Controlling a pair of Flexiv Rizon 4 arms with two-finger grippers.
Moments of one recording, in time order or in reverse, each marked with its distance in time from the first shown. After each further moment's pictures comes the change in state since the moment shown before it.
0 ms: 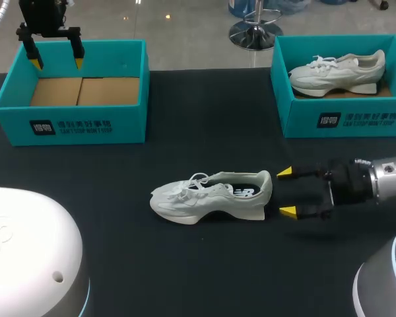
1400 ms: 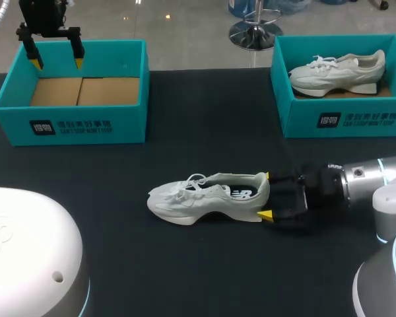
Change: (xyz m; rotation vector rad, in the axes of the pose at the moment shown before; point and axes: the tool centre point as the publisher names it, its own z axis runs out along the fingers) left arm 0.000 0.000 0.000 0.000 0.000 0.000; right arm -0.007 -0.024 0.055 0.007 0.024 0.025
